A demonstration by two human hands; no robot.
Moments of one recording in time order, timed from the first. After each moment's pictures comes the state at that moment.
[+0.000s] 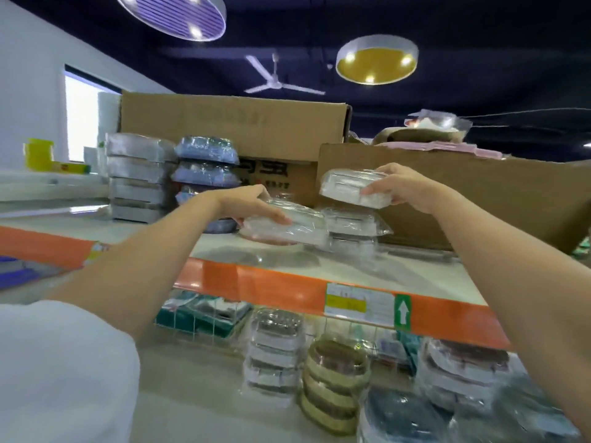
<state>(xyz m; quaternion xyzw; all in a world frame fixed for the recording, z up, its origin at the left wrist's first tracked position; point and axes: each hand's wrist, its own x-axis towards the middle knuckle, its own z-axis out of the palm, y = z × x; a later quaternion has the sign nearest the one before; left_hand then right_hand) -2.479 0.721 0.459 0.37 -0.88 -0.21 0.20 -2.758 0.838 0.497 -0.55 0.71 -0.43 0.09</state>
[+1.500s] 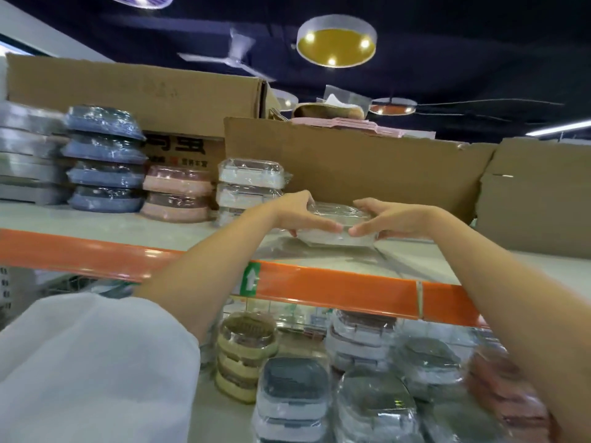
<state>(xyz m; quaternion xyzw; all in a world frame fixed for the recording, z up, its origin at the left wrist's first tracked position) -2.706 0.844 0.427 0.26 -0.92 -0.21 0.21 -2.887 0.967 0.439 -0.59 0.75 -0.24 0.19</state>
